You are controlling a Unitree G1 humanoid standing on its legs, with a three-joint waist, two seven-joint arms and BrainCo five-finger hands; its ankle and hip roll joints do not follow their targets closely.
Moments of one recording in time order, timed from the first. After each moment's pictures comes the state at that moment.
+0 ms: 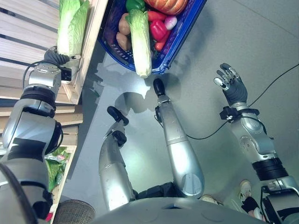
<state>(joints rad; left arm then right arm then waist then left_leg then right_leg) -1.12 0.74 -0.44 1.17 -0.41 0.28 0.11 -0.20 -0.63 0.13 0.06 0.69 -0.09 -0.14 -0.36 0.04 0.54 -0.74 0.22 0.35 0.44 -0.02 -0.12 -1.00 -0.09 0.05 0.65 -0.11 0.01</state>
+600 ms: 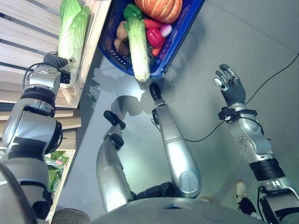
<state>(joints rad) -1.09 0.71 -0.44 1.20 -0.39 0.26 0.12 -0.20 -0.60 0.14 0.07 0.69 -0.11 -0.13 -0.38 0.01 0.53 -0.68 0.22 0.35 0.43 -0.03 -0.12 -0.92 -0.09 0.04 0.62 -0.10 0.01</state>
